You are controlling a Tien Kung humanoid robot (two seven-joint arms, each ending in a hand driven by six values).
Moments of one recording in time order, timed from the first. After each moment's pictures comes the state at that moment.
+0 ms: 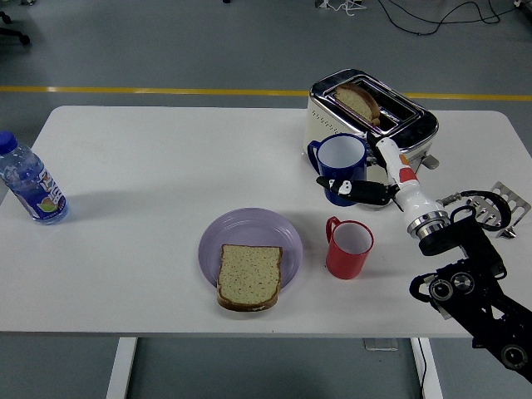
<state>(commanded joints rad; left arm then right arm) -0.15 0.03 -0.25 -0.19 0.82 -0.06 0.17 0.47 -0.22 0.84 1.46 -1.54 -0.42 -0.18</state>
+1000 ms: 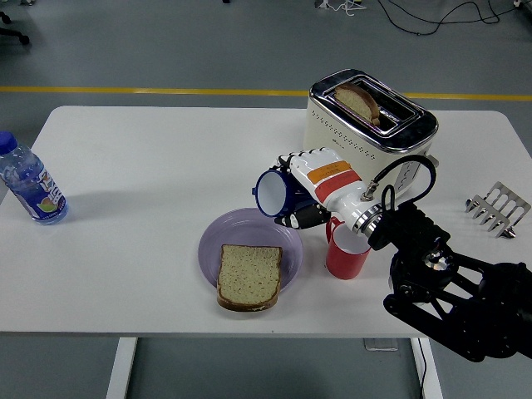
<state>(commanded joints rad) -0.16 0.03 -0.26 -0.19 0.82 -0.06 0.17 0.75 -0.24 0.47 1.36 -2.04 -0.32 -0.25</state>
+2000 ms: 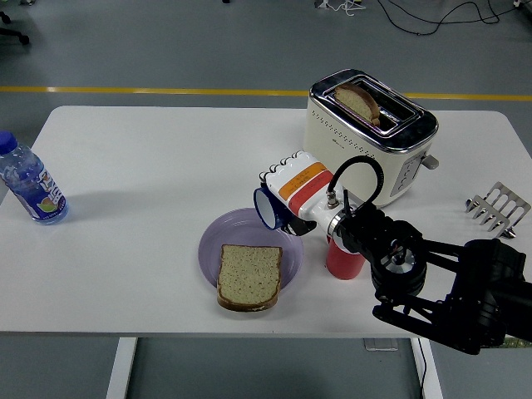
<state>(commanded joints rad) -0.15 0.03 -0.25 -0.19 0.81 -0.06 0.17 0.90 -0.22 0.27 1.39 -2.24 -0.13 -0.47</state>
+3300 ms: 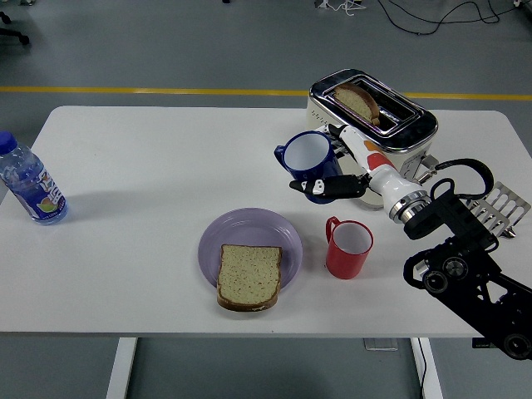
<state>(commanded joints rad) -0.14 0.03 -0.25 -0.19 0.83 -0.06 0.18 0.51 -0.28 0.85 1.56 -1.45 -0.34 -0.27</state>
